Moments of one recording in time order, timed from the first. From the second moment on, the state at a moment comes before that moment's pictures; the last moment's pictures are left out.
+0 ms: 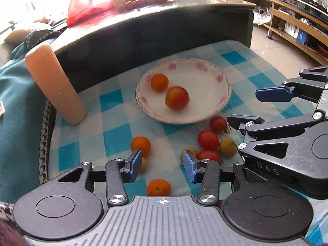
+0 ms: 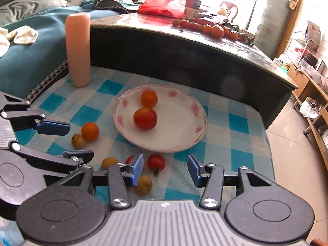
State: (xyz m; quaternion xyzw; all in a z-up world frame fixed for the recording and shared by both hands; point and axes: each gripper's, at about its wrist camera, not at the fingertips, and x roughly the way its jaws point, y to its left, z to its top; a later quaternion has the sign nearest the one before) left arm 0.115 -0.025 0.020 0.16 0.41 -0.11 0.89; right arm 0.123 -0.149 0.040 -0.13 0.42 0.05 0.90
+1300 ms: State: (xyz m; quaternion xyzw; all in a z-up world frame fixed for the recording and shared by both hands) left arm 0.114 -0.024 0.000 0.18 0.44 -0.11 0.87; right arm 0.132 -0.150 0.014 -0.10 0.48 0.06 0.87
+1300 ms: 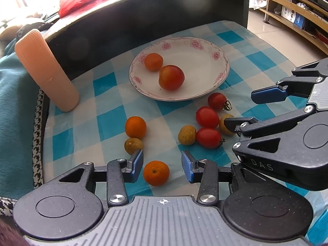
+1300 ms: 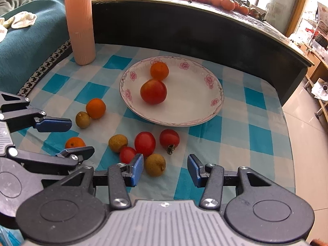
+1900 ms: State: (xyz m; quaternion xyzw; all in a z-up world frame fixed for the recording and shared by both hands) left arm 0.110 -0.023 -0.007 0.20 0.44 -0.12 0.87; right arm 0.132 -0.144 0.001 -0.13 0.48 0.08 0.86
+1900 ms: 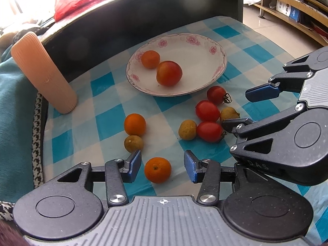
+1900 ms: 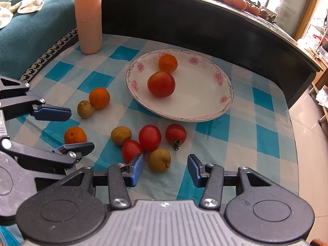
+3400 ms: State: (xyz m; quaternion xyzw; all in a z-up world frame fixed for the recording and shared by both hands) left arm 0.099 0.004 -0.017 0.19 0.43 -0.16 0.87; right arm 0.136 -0.161 0.007 -0.09 0.49 0.11 0.86
